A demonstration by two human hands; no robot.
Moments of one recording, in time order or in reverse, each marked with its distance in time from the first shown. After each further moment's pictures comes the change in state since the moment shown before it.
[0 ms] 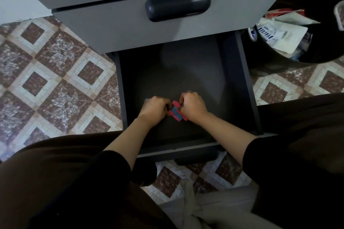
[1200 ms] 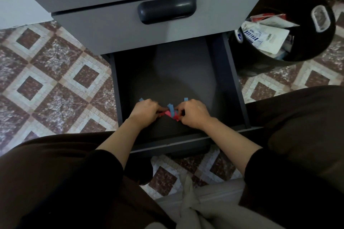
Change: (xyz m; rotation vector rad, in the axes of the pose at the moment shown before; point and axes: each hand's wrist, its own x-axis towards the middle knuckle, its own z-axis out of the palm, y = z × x) left_hand -0.014 -0.002 -0.006 0.244 -0.096 0.117; right_hand -0.031 0.021 -0.006 -0.168 -0.103 -0.130
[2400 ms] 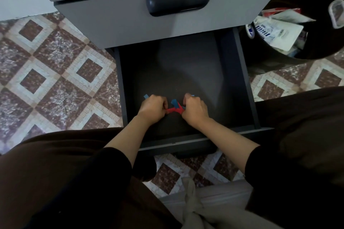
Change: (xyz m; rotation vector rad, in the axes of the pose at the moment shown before) left_hand 0.012 0.004 0.010 -0.297 0.034 -0.212; right_hand 0.008 -0.020 0.009 0.102 0.092 0.231
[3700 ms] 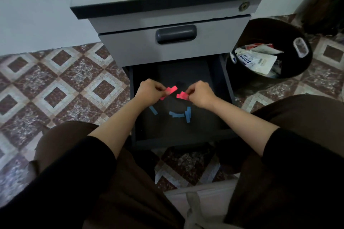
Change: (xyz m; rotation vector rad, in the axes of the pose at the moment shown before) left_hand -0.062 0.039 -0.088 -0.435 0.317 0.005; right_hand -0.035 -0.014 -0.095 0.261 0.094 -0.114
